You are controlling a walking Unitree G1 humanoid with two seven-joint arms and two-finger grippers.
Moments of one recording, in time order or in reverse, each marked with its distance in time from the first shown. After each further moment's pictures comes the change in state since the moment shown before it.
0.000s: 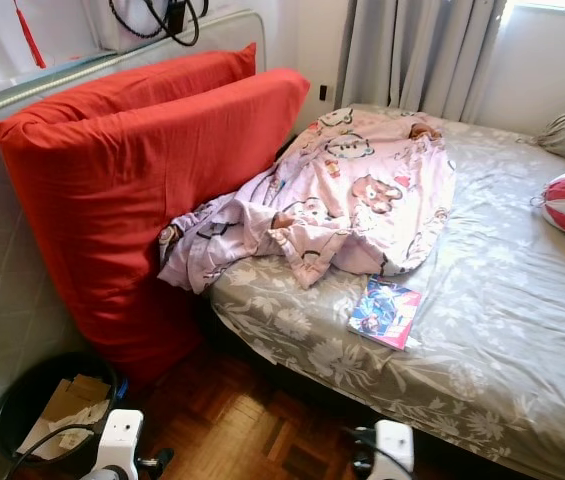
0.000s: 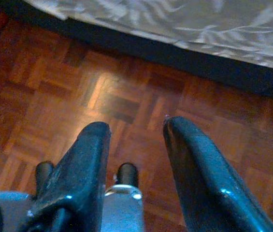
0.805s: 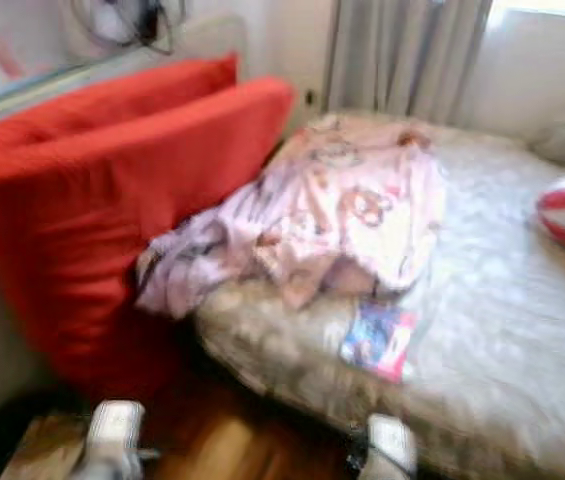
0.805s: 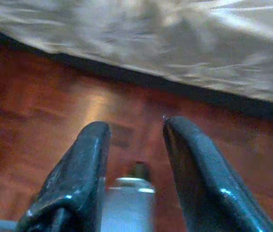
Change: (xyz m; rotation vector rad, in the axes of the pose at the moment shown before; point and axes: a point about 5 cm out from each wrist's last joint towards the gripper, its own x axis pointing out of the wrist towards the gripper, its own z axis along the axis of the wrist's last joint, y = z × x) left arm 0.003 -0.013 0.007 -0.026 -0.018 -0.037; right arm -0.003 -0.014 -0.004 -0.004 0.014 -0.031
